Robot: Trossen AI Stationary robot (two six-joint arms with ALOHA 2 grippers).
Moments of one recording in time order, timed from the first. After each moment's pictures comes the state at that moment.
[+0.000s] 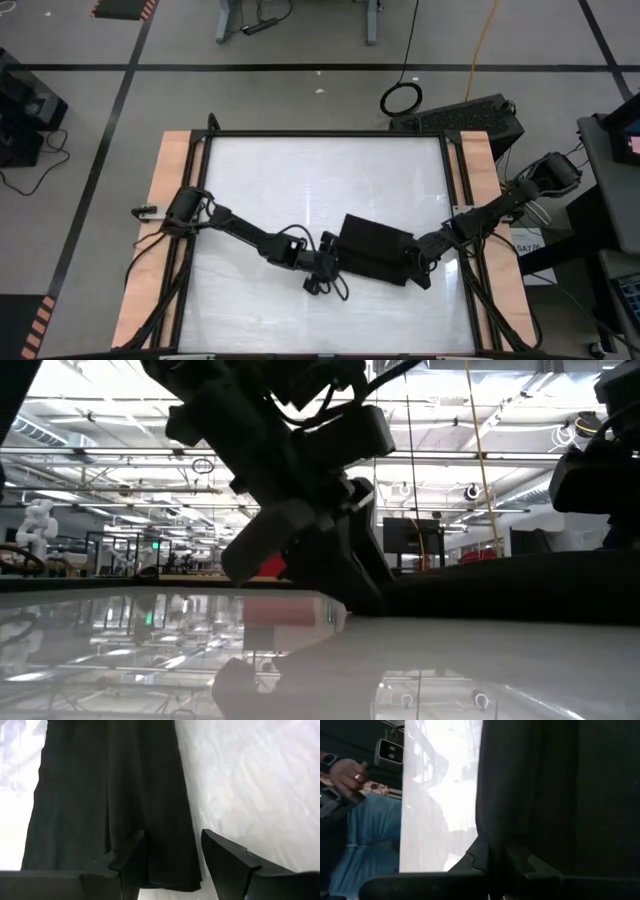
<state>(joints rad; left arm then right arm) -0.30 2.06 1.22 0.00 -0.23 0.32 0.46 1.15 0.16 0.33 -0.16 0.96</state>
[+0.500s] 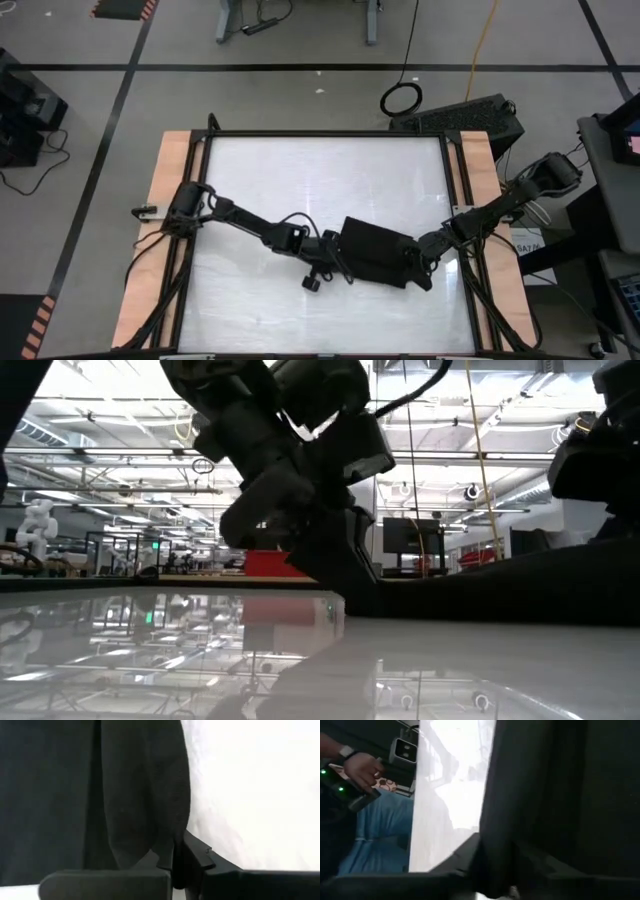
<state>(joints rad) -0.22 2.07 1.22 -0.06 0.09 0.20 0.46 1.14 0.18 0.35 -0.19 0.92</state>
